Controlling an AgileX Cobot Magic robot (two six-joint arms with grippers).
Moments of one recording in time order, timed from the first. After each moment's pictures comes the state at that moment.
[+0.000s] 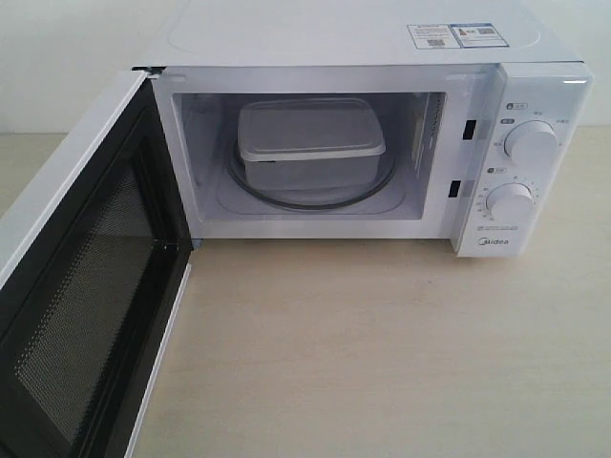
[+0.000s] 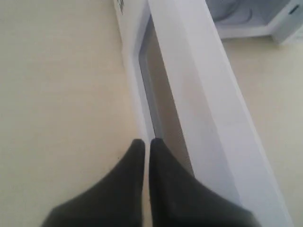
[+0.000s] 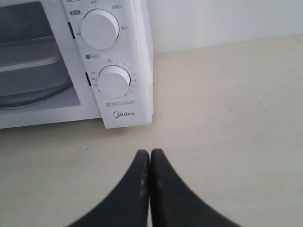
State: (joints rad) left arm 0.00 0.67 -0.78 -0.38 1.05 0.27; right arm 0.04 0.00 0.00 0.03 0.33 0.11
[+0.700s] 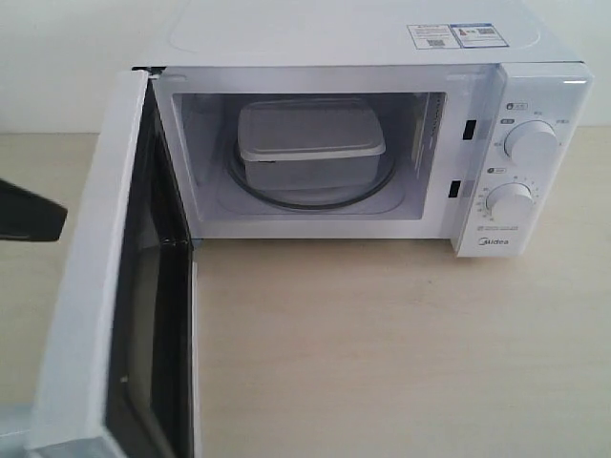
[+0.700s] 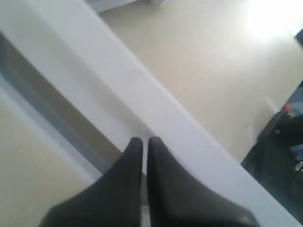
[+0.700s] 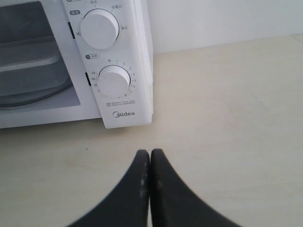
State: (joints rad) left arm 0.00 1.03 -0.84 -0.86 1.14 0.82; right arm 0.04 0.00 0.00 0.03 0.33 0.11
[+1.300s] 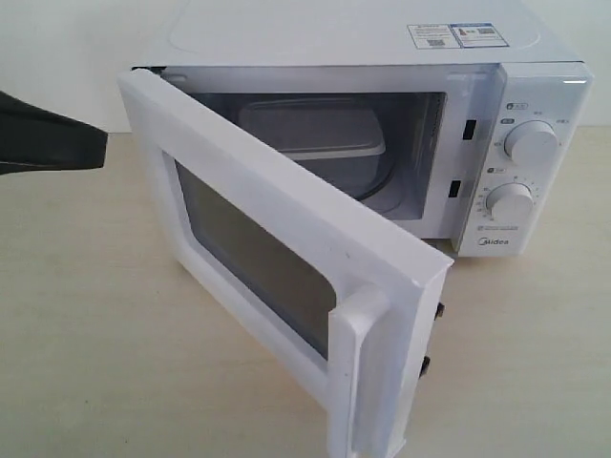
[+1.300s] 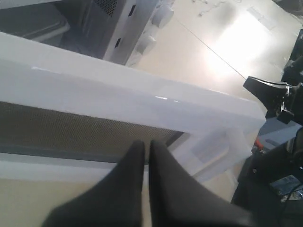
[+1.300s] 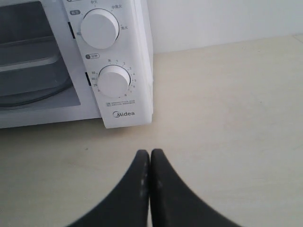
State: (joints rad) left arm 0.00 1.08 -0.84 -1.14 1.11 1.08; right arm 0.04 0.00 0.00 0.03 0.33 0.11
